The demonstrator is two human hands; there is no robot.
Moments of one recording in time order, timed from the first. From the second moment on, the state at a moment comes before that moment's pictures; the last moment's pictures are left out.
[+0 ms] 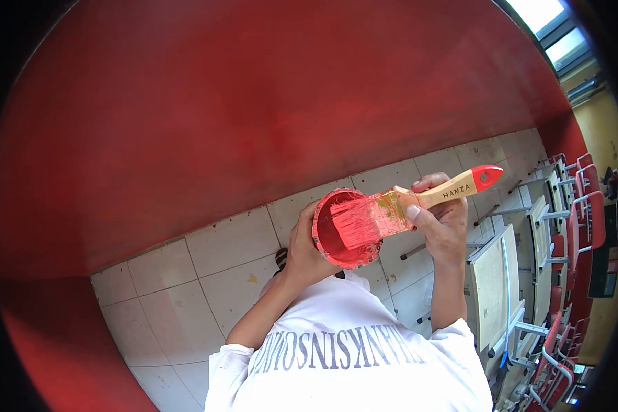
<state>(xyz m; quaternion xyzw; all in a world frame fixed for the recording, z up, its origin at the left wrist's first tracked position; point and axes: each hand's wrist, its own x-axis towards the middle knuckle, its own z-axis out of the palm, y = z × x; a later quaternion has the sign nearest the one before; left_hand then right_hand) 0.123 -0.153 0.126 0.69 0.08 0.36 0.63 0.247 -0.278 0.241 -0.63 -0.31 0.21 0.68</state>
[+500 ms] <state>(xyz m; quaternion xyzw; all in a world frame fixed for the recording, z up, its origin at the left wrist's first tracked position) 0.127 -0.156 0.121 0.63 0.08 0.34 0.69 0.239 -0.305 0.255 -0.43 -0.49 -0.06 0.75</state>
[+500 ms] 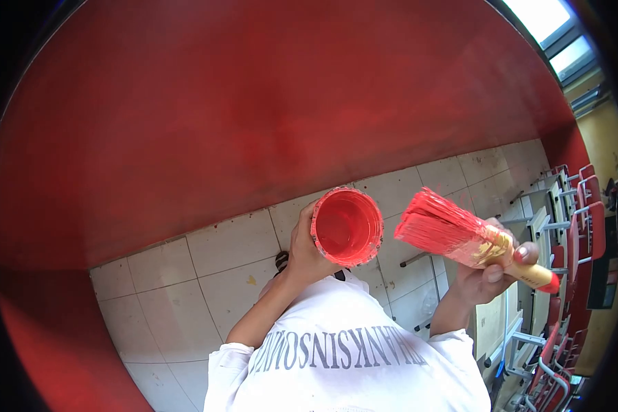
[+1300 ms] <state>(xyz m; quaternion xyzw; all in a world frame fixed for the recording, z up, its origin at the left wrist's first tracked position) 0.130 -0.148 0.129 0.65 0.13 0.37 0.65 0.224 -0.294 0.210 -0.52 -0.46 -0.01 0.72</state>
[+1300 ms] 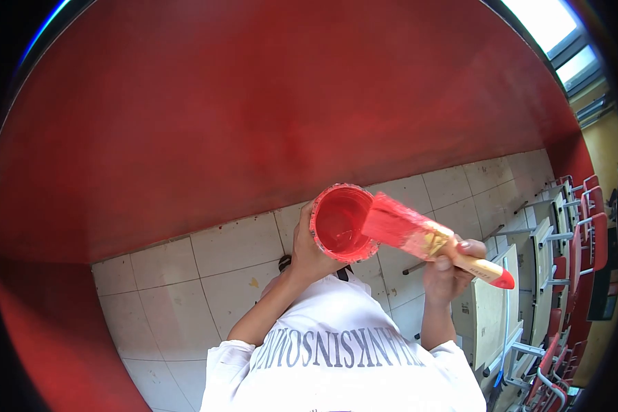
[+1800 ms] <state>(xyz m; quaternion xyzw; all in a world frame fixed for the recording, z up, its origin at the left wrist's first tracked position) 0.129 -0.142 0.123 0.68 0.13 0.38 0.62 0.227 -0.288 0.206 -0.55 -0.47 0.01 0.69</state>
